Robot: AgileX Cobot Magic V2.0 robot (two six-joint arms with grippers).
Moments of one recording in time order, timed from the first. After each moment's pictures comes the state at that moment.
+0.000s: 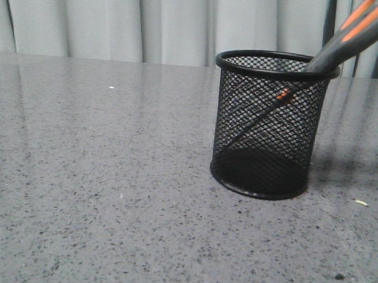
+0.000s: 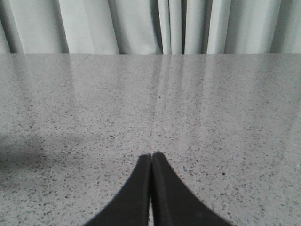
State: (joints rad) left arm -0.01 0.00 0.00 -0.10 0.17 0.07; right arm -0.03 -0.01 0.01 0.10 0.15 -0.12
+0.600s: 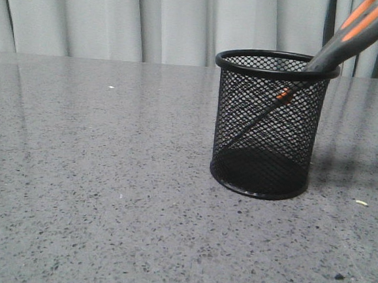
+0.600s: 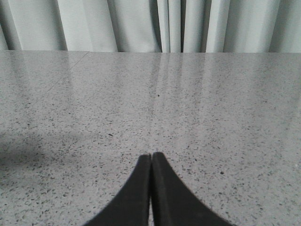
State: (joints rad) left arm -0.01 0.00 0.00 -0.10 0.17 0.07; right arm -0.03 -0.01 0.01 0.09 0.15 -0.12
